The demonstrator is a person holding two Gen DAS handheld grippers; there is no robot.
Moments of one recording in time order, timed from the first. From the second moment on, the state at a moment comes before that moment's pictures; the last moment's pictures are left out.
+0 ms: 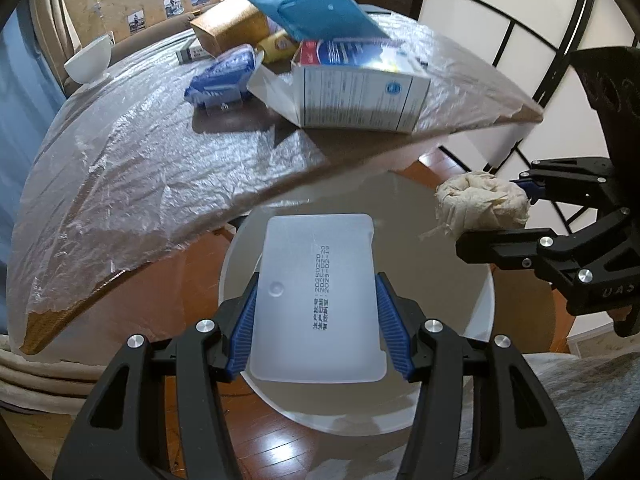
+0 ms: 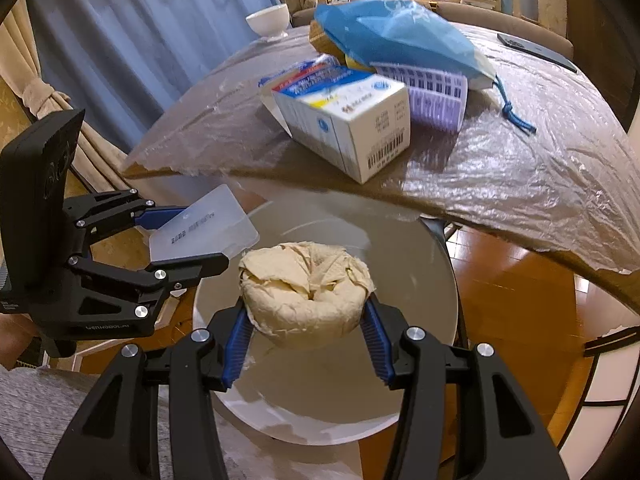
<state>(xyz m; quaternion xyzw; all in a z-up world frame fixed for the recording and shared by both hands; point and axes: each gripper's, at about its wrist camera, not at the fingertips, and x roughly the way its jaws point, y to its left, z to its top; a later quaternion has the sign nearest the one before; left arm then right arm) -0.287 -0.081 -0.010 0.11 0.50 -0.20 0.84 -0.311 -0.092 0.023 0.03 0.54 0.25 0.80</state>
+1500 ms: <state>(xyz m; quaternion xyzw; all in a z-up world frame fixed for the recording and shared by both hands) -0.267 -0.109 -0.073 0.17 0.57 -0.21 0.77 -0.286 -0.082 -0.065 -0.01 0.60 0.21 0.77</state>
